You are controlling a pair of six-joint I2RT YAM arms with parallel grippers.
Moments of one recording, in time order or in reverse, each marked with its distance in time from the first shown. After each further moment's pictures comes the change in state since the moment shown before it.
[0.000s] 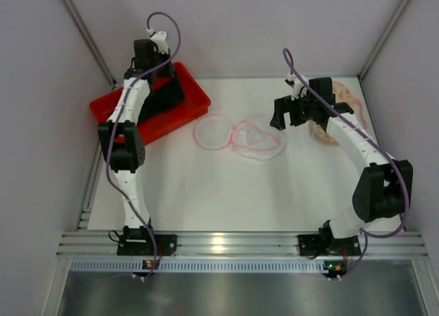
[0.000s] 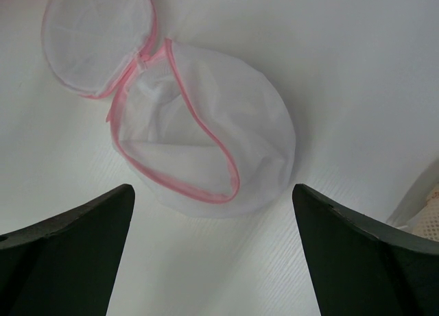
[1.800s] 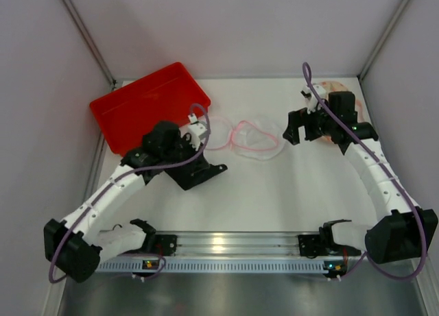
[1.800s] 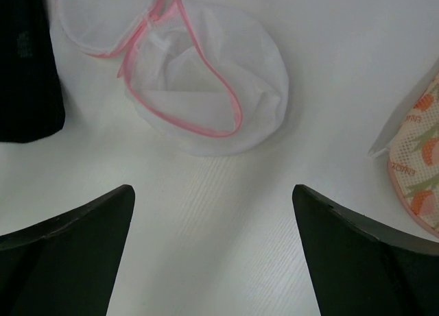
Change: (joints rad) left arm -0.413 -1.187 -1.170 -0.245 0.264 0.068; right arm -0.042 -0.331 -0.156 -0.123 0.012 -0.035
